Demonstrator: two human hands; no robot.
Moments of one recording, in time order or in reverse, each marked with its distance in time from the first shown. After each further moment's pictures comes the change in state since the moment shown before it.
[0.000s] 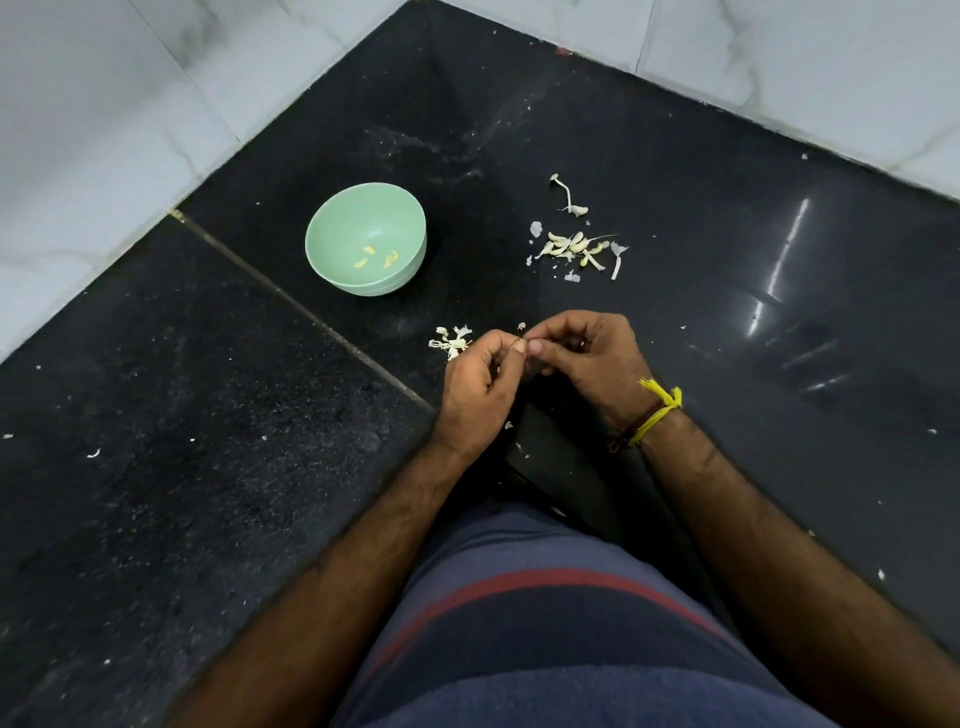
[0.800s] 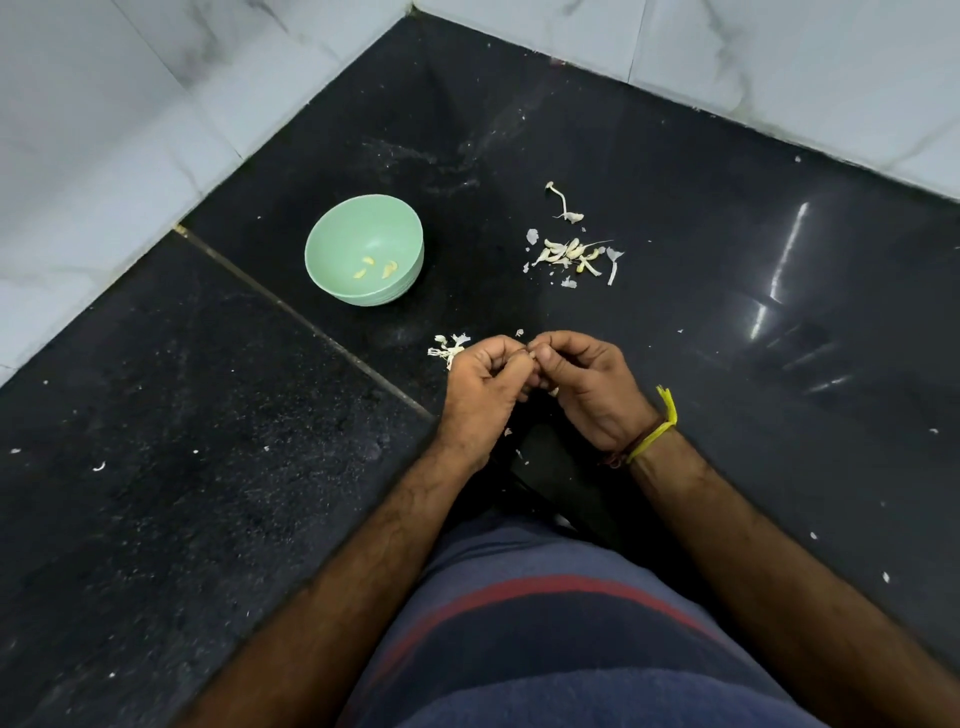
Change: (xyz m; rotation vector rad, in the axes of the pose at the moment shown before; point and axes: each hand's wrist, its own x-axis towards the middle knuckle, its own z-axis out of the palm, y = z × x) left_hand -0.003 0.033 0.006 -0.334 -0.002 -0.231; right_hand -0.010 0.014 0.011 0.623 -0.052 0.091
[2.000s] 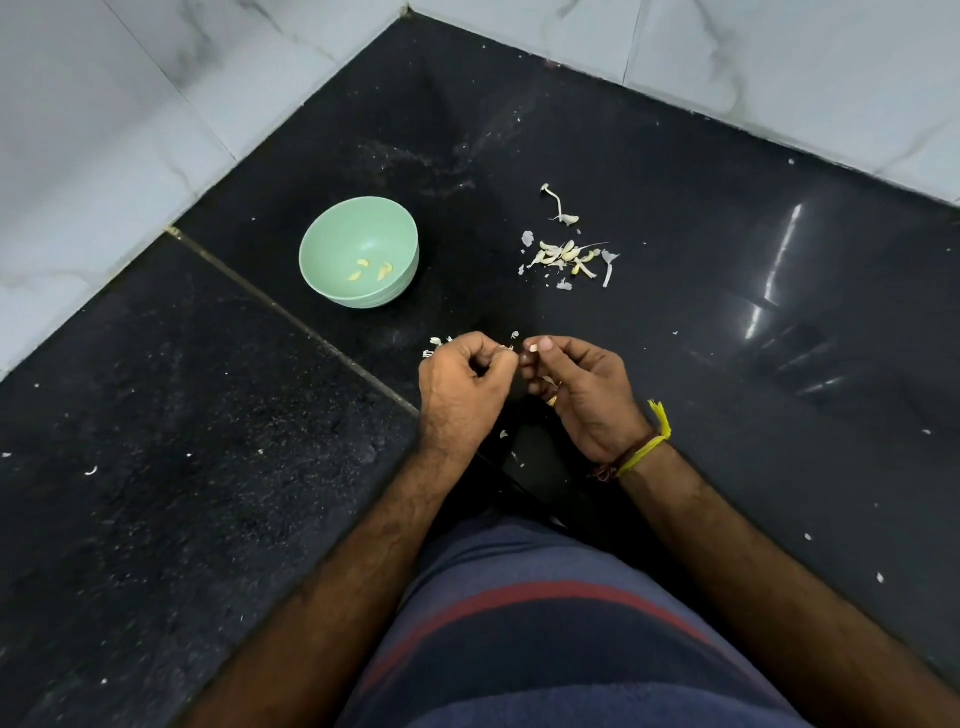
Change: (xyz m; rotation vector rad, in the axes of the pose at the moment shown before) left_hand 0.005 0.006 -0.013 0.451 0.229 0.163; right_hand -0.008 -0.002 0.011 -0.067 0.203 0.014
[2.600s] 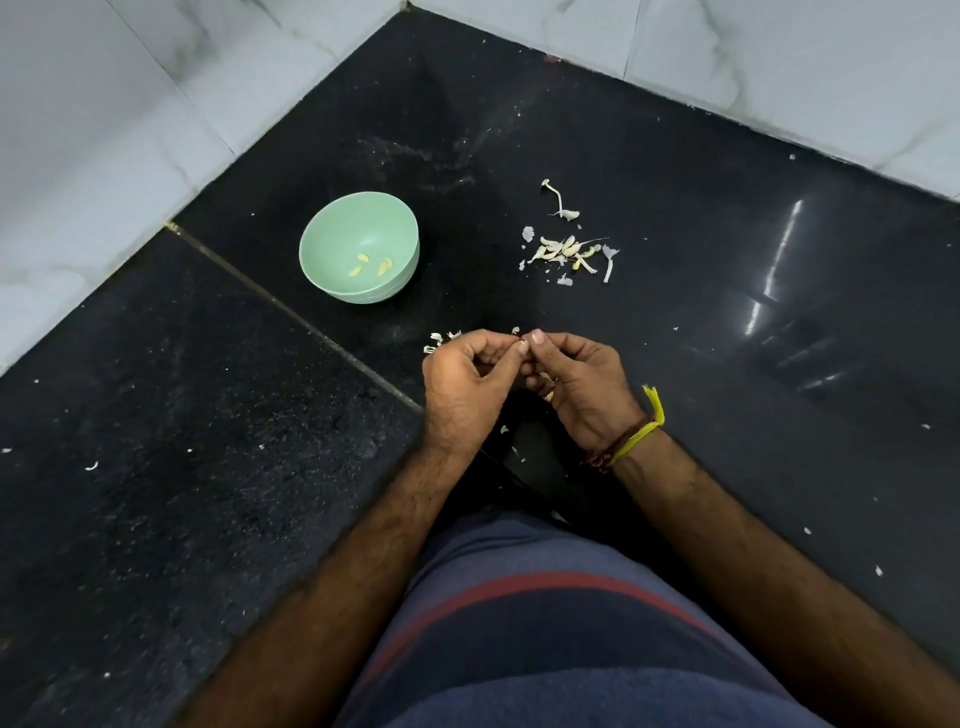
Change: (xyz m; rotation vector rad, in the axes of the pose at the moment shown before) left_hand -0.003 -0.002 0.004 -0.154 -0.037 0.049; right_hand 0.006 0.000 0.004 0.027 0.030 0.066
